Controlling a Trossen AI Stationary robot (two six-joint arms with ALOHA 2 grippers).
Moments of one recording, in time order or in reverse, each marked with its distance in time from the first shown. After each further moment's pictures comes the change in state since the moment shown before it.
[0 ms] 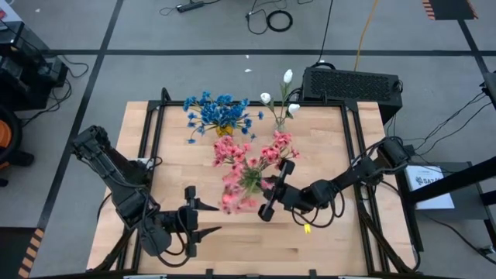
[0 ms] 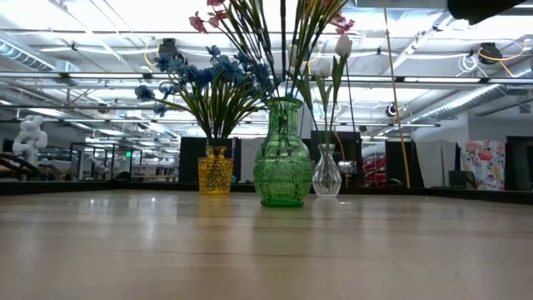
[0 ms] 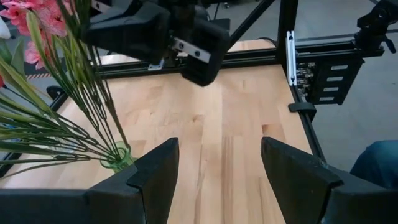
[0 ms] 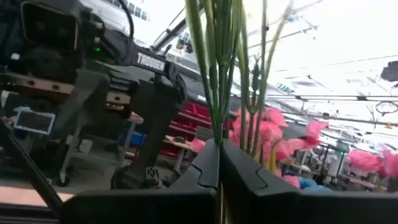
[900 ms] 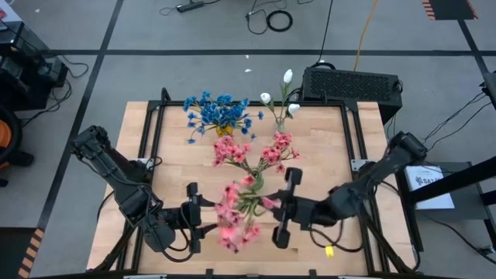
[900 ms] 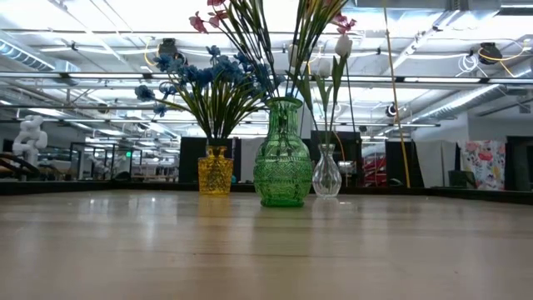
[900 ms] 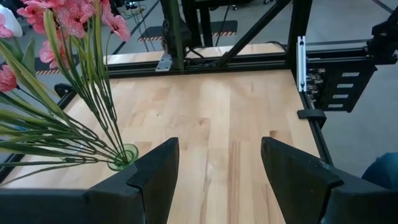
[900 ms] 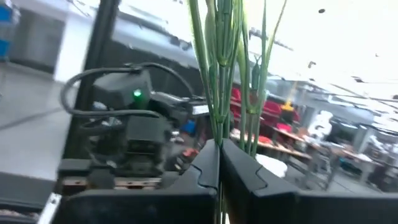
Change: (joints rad) left arm 0.031 0.000 0.000 0.015 0.000 0.000; right arm 0.165 -0.187 0.448 -0.853 0.051 0.165
